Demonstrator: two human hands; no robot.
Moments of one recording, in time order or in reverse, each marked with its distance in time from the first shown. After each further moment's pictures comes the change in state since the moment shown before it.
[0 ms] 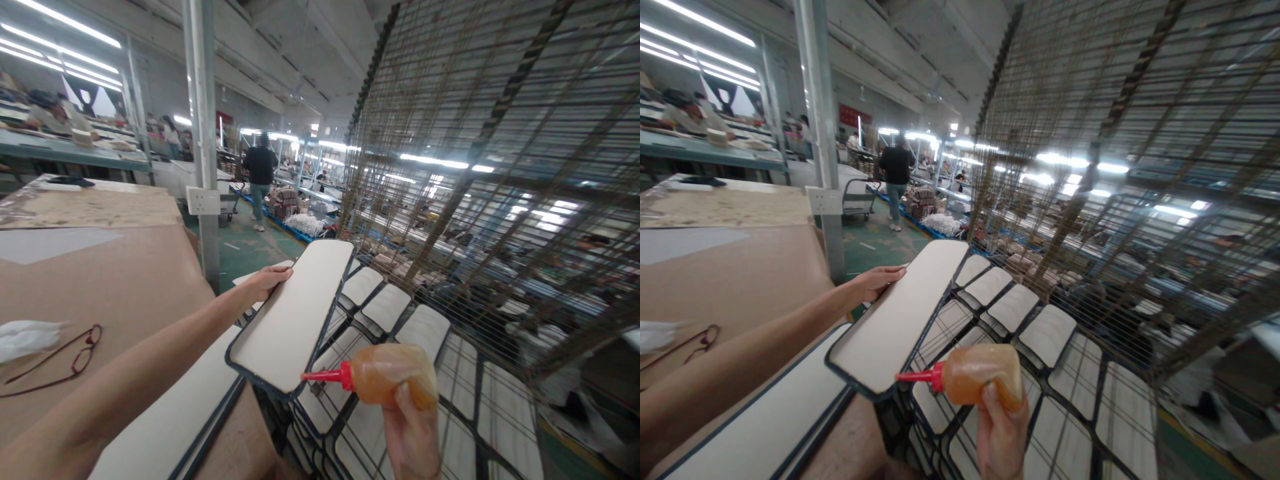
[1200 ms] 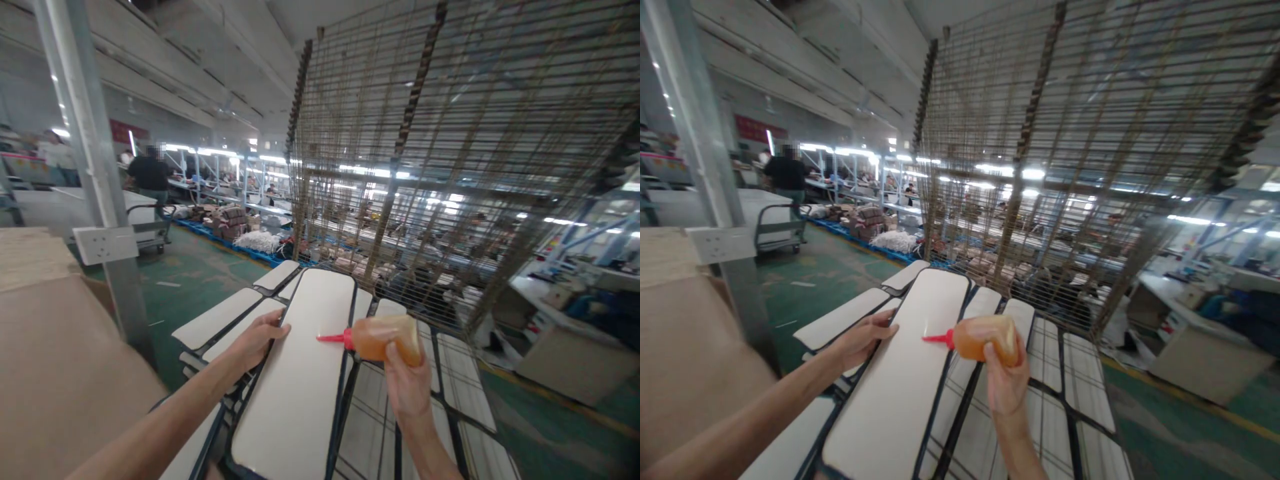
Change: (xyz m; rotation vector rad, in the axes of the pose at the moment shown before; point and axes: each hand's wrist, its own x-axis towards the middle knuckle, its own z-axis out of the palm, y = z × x) left_hand -0.007 -0.029 0.048 0.016 -0.534 0.021; right_hand 0.063 -0.013 0.006 -0.115 0.202 -0.352
